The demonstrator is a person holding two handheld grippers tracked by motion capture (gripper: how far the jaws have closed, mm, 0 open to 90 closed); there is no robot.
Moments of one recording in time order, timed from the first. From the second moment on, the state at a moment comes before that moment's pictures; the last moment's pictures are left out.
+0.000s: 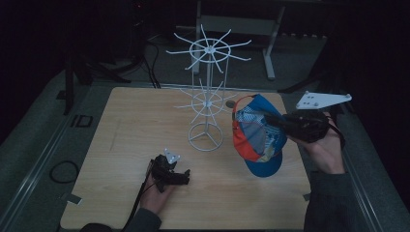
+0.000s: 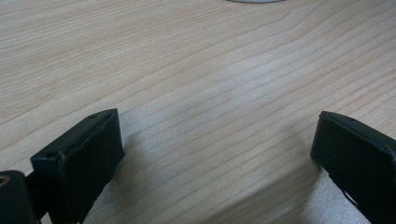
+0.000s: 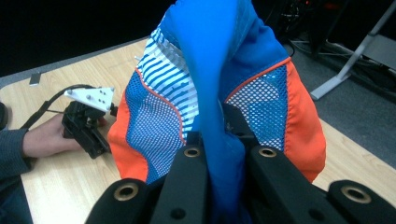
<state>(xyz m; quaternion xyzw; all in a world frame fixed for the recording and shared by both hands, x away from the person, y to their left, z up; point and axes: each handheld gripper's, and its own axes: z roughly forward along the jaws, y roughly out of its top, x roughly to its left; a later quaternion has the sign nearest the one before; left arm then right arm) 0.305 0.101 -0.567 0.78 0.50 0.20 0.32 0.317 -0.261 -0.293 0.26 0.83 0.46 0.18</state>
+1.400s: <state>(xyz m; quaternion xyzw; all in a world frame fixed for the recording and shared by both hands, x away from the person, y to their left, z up) 0.305 0.101 -0.567 0.78 0.50 0.20 0.31 0.330 -0.268 -0.252 0.25 0.81 0.49 0.20</state>
